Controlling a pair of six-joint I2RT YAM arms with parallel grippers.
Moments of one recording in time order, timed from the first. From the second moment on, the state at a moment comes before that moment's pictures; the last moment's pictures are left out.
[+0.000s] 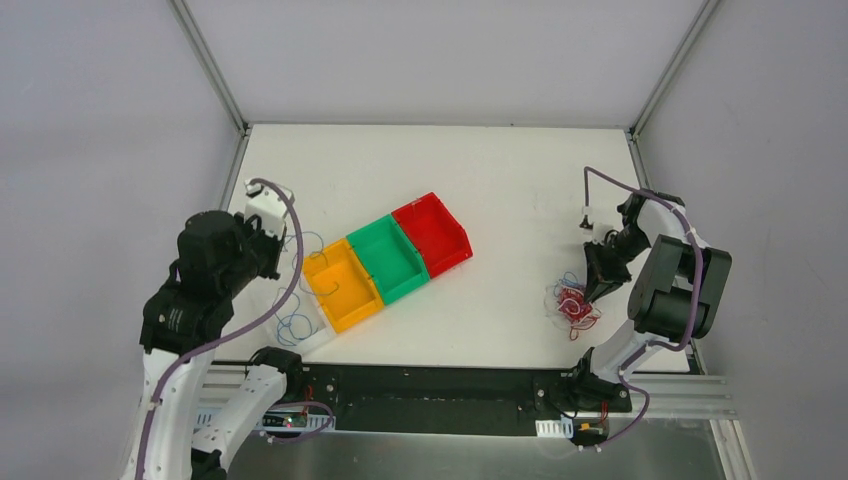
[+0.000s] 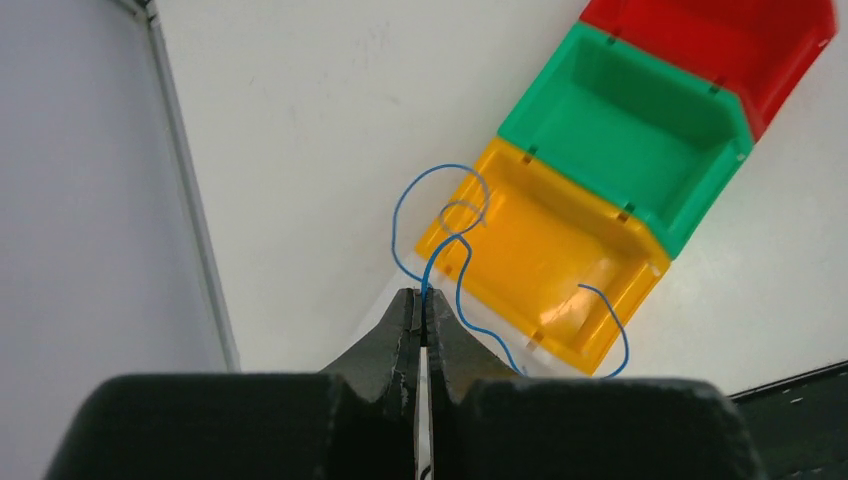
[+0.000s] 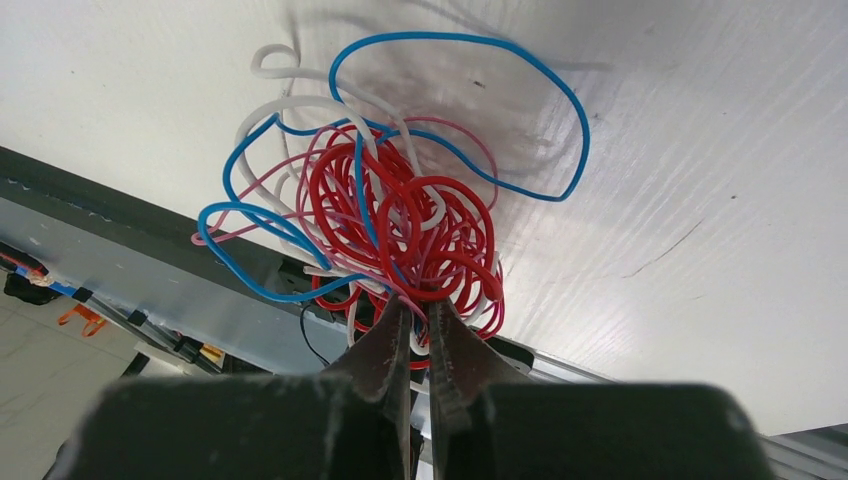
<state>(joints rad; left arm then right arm) -0.22 0.73 1.26 -0.99 0.02 0.24 -0.29 1.68 1.14 -1.28 -0.27 -0.47</state>
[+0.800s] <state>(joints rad) -0.19 0.56 1.28 -1.15 -0.29 0.29 -0.29 1.67 1.11 -1.29 -0.28 -0.46</state>
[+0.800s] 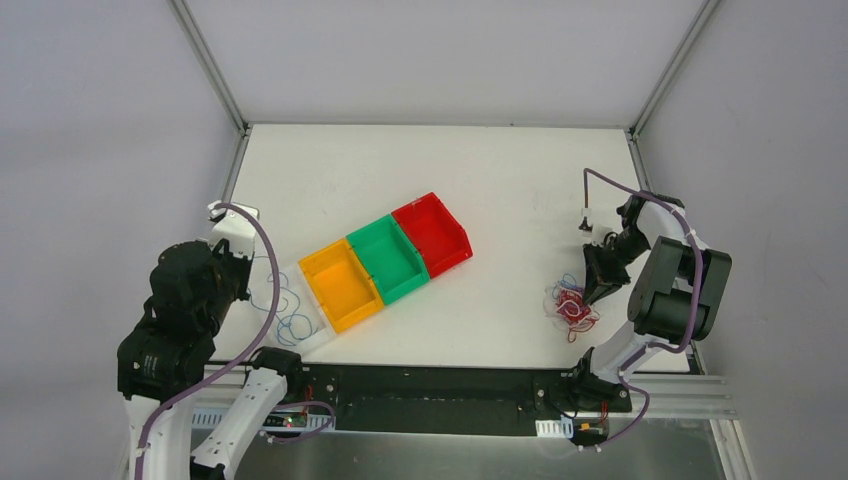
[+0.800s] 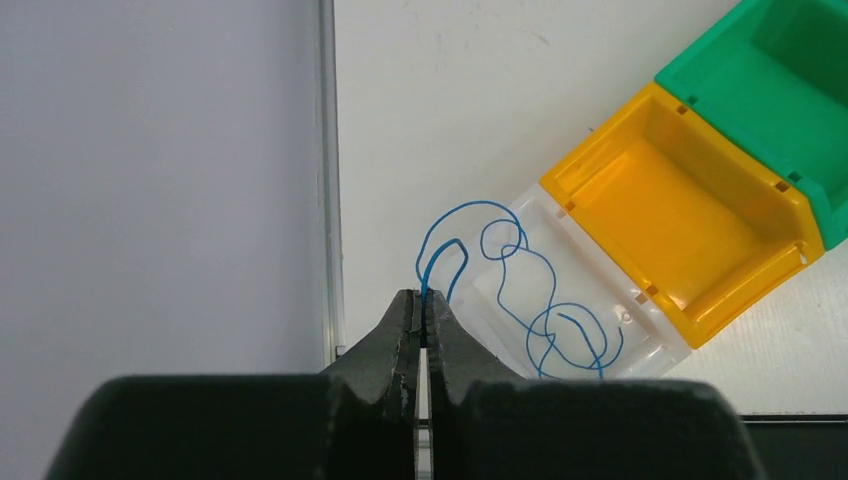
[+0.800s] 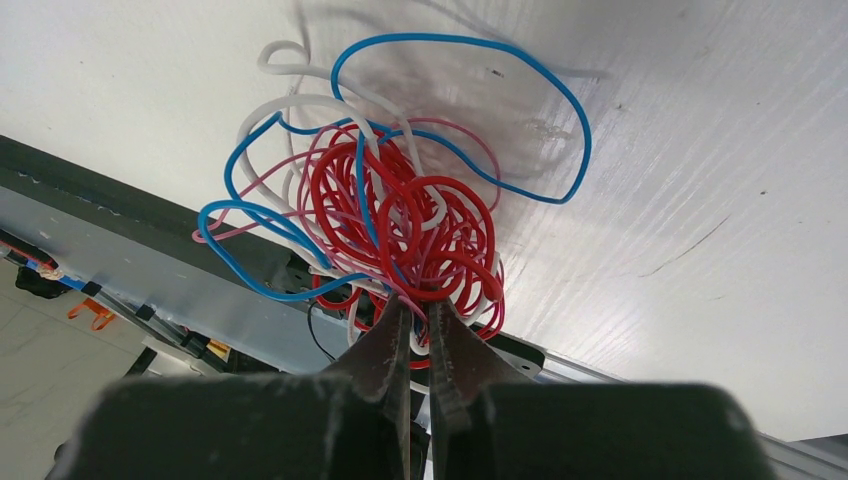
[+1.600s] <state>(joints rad) -0.19 0.70 0.72 -0.98 -0.19 0.34 -0.29 1.67 1.08 -1.29 -0.30 -0.46</state>
